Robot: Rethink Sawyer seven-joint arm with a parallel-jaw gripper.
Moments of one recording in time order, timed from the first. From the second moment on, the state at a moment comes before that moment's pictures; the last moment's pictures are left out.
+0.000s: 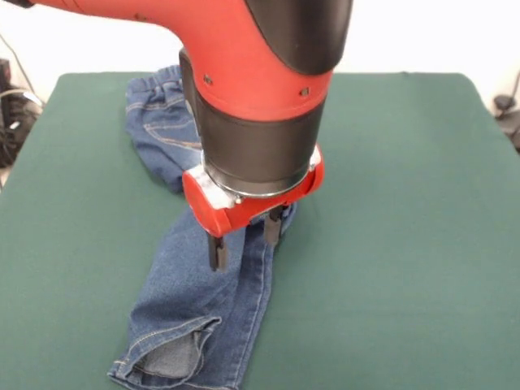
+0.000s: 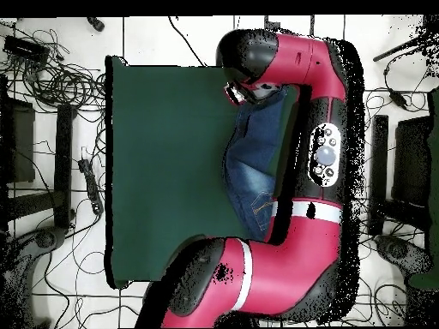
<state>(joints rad) -0.22 -0.15 0.20 0.45 -0.28 1.40 1.05</state>
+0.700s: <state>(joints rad) -0.22 -0.20 0.15 0.46 -0.29 1.40 1.05</state>
